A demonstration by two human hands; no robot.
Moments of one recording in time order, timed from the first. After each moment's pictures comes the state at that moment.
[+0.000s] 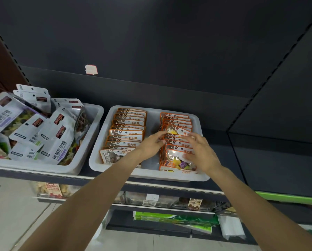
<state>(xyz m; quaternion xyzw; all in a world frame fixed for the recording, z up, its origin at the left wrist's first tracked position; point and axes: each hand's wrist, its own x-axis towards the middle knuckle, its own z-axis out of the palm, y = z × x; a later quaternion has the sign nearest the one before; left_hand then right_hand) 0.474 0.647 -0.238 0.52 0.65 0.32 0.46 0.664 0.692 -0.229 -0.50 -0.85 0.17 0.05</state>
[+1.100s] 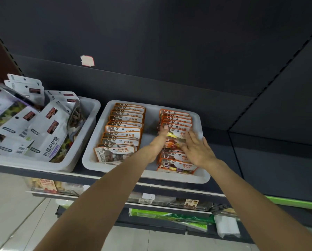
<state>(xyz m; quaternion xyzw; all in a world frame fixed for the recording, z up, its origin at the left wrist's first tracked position) 0.506 0.664 -0.235 0.27 0.62 0.41 0.61 0.651 0.718 -0.244 -0.50 -0.85 0.16 -0.10</state>
